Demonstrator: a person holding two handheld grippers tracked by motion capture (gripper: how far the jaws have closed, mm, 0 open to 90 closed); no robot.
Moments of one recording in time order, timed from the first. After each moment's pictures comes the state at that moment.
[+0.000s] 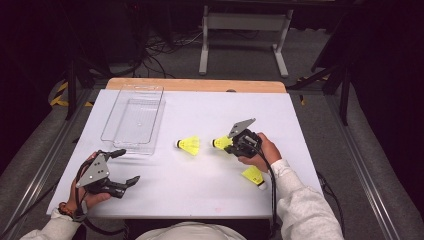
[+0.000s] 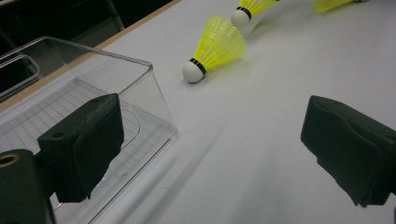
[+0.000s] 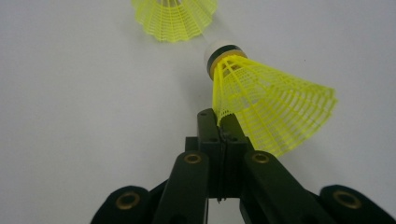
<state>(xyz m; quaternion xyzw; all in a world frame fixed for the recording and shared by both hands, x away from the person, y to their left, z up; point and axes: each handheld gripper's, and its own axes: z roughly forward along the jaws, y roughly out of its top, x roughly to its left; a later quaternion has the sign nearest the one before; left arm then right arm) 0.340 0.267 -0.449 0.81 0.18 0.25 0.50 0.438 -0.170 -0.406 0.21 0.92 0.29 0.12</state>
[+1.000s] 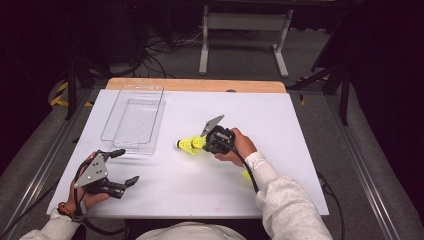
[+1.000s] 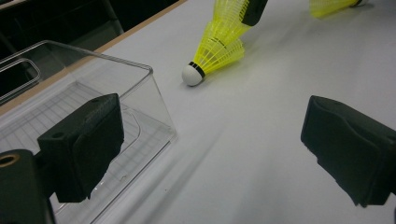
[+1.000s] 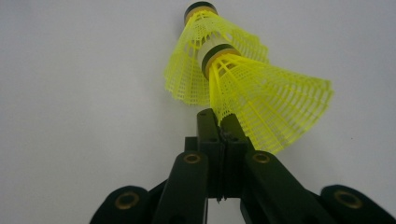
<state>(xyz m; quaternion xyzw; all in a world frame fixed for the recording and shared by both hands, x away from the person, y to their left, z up) 0.339 0.269 -0.448 0.81 0.18 0.25 0.51 0.454 -0.100 -0.409 0.17 0.94 0.27 0.12</state>
